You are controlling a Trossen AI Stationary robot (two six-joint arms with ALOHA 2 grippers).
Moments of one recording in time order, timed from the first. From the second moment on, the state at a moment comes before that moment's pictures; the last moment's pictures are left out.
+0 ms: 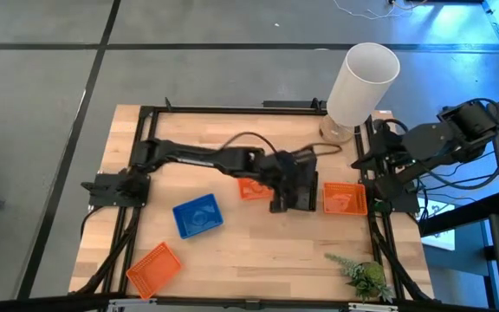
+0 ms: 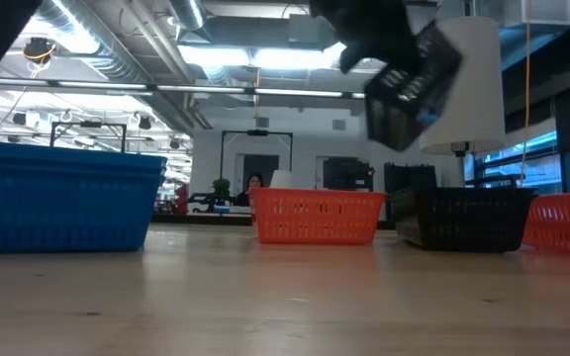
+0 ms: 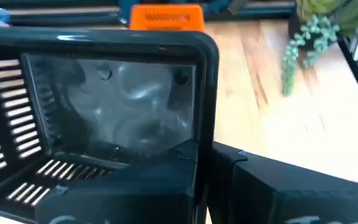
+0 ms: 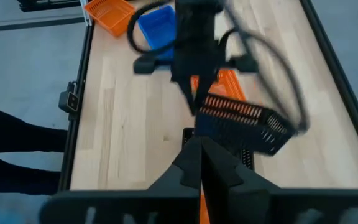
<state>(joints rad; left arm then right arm) -0.03 2.08 1.92 -0.50 0.02 0.01 0.42 1.18 1.94 -1.57 0.25 0.40</state>
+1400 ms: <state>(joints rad) -0.04 2.27 1.98 -0.56 -0.02 -0.18 0.42 1.16 1.94 -1.57 0.21 0.36</state>
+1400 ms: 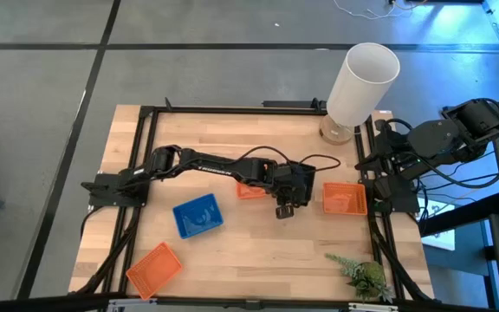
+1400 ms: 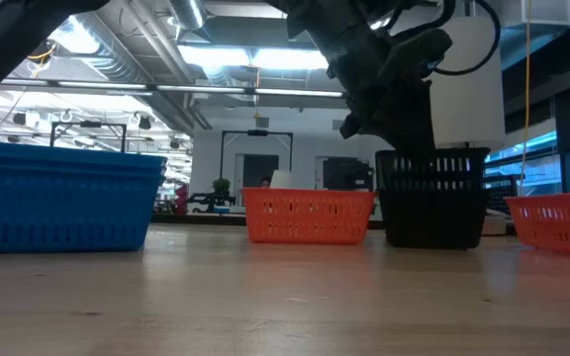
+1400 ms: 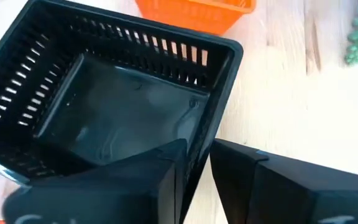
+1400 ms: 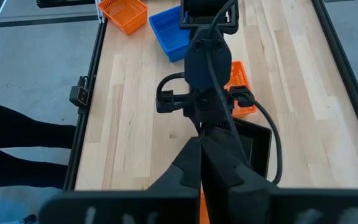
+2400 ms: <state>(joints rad) -0.07 2.34 2.31 -0.84 -0.04 0.12 0.42 1.15 1.94 -1.57 0.21 0.30</state>
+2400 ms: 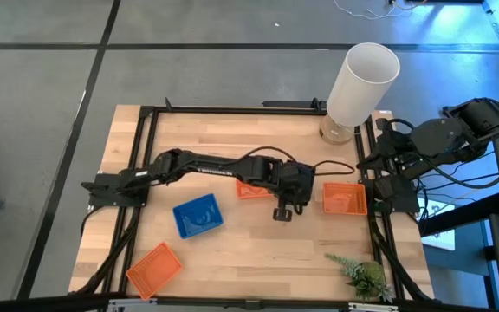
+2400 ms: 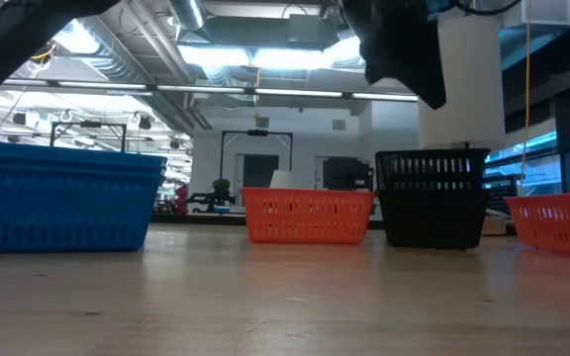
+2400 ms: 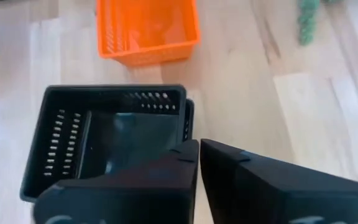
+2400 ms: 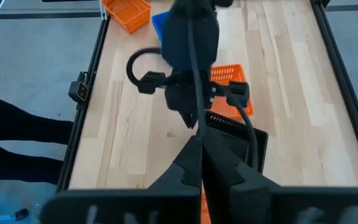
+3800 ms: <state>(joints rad) -0.02 2.41 2.31 -0.83 -0.02 0.14 0.42 1.15 1.94 -1.57 0.21 0.28</state>
